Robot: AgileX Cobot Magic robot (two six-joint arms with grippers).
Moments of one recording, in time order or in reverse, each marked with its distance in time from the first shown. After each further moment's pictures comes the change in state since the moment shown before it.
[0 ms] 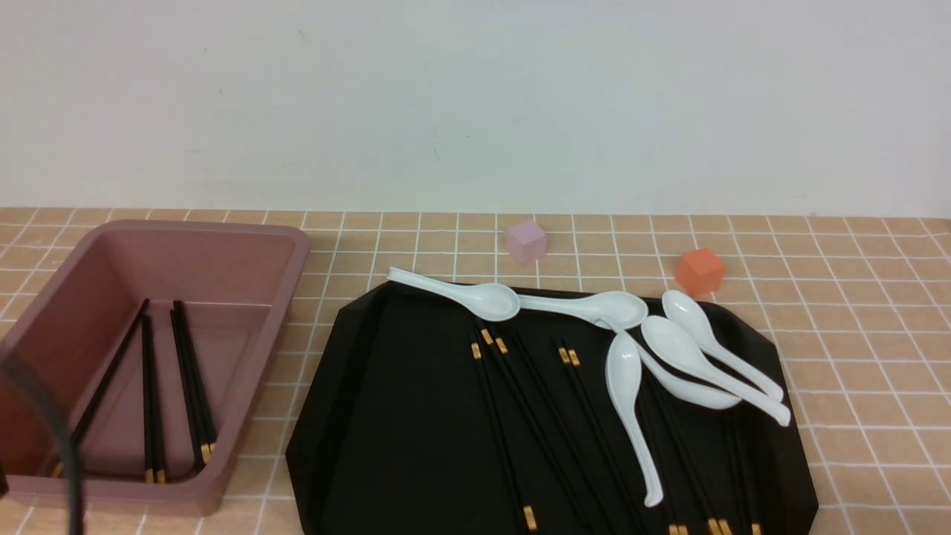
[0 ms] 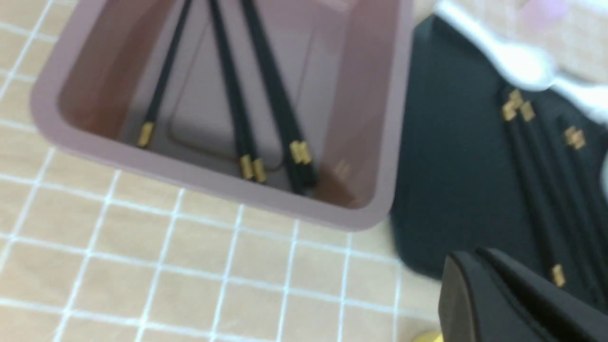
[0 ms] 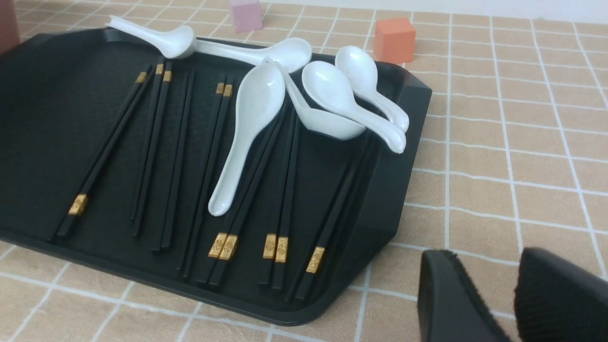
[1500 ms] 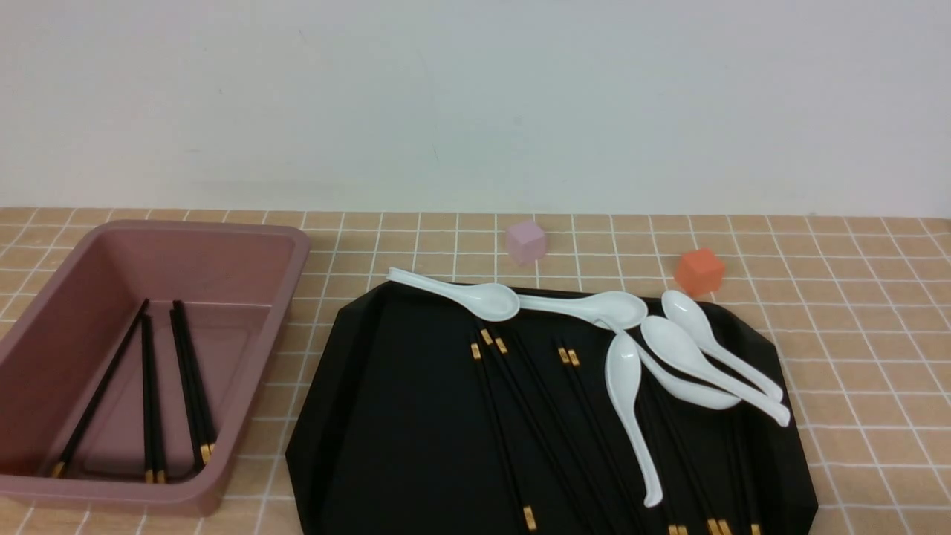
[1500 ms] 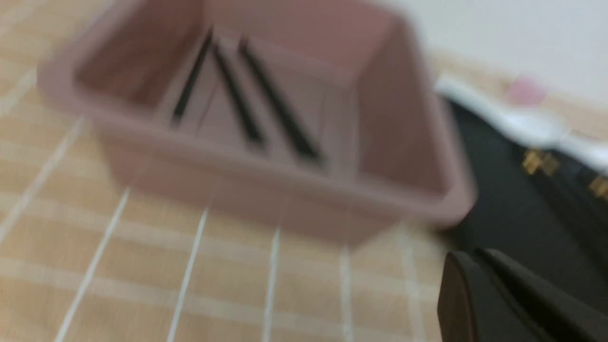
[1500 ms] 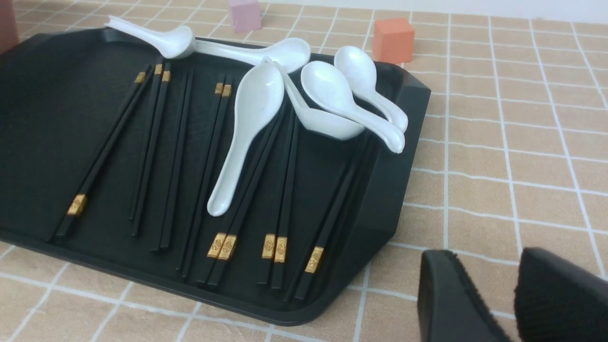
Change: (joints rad) right arm 0.000 0.000 0.000 0.000 0.000 0.000; left arm 0.000 -0.446 0.571 0.068 -0.356 0.000
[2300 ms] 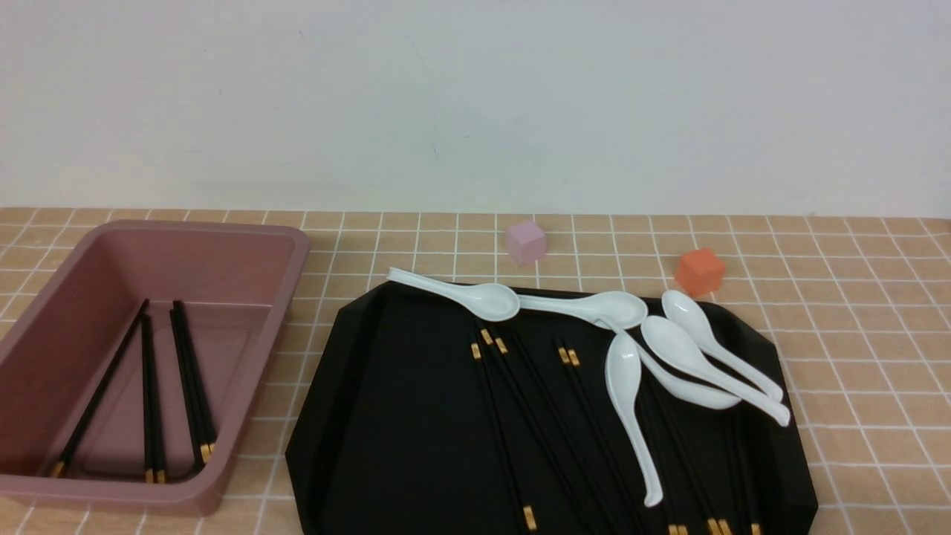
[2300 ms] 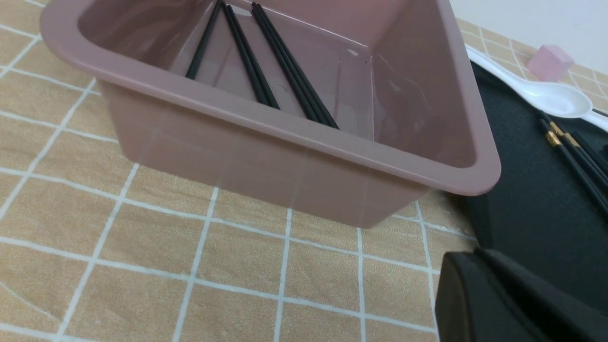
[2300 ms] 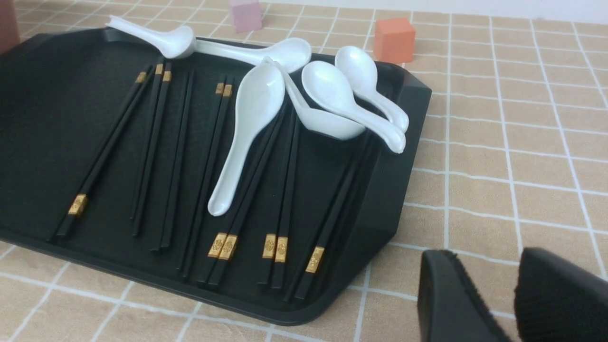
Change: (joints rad) right arm 0.000 0.000 0.000 0.000 0.000 0.000; left arm 0.000 0.000 0.013 0.007 -0.016 0.000
